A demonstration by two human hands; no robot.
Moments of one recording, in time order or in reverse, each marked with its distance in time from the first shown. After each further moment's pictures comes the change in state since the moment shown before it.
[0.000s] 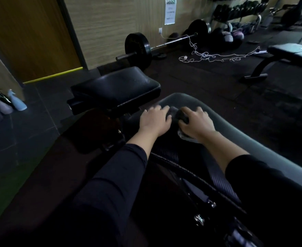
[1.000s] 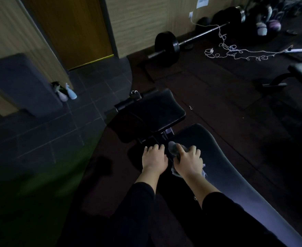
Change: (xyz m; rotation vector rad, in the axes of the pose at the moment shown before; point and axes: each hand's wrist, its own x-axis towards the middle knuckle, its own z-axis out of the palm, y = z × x) left_hand -0.137 -0.033 -0.364 -0.050 -0.394 -0.302; right_hand -0.119 -0.253 -0.273 -0.055 -0.282 0.086
